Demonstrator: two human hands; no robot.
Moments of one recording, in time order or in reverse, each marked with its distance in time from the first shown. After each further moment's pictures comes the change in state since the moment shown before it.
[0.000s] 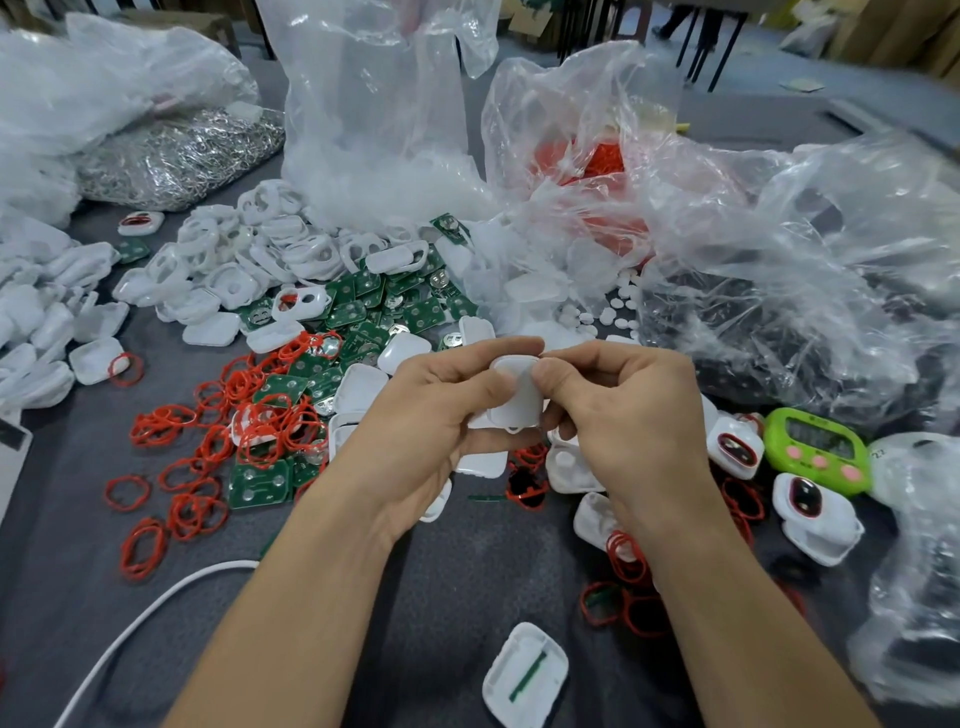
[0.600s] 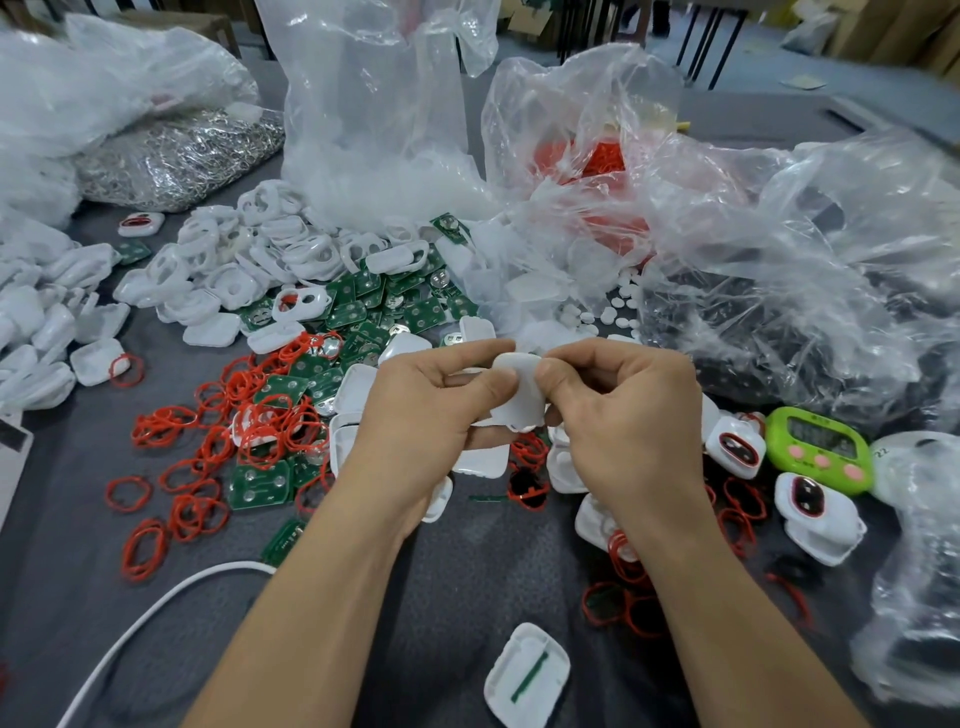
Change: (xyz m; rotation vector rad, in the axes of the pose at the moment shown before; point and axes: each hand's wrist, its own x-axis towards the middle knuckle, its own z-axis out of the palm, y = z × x) left_hand 0.000 -0.006 0.001 0.218 0.225 0.094; right_hand -0.004 -0.005 0.004 -0.127 0.058 -0.118
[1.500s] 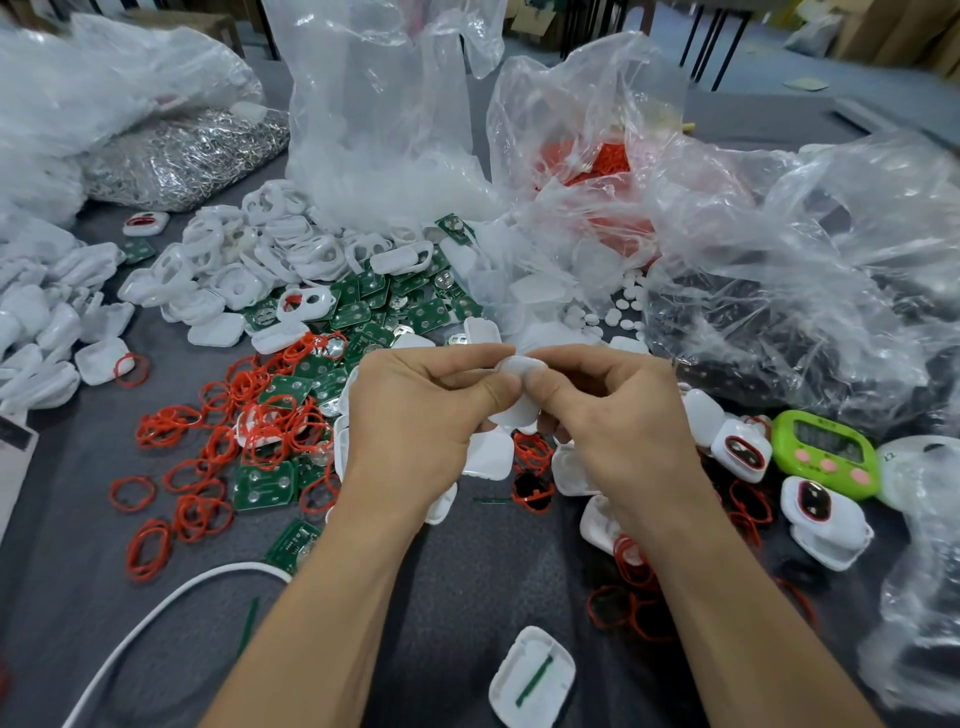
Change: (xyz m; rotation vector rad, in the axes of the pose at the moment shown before) left_hand -0.005 0.005 0.001 0.106 0.179 0.139; right_hand 0.003 0.007 0.001 0.202 -0.180 0.082
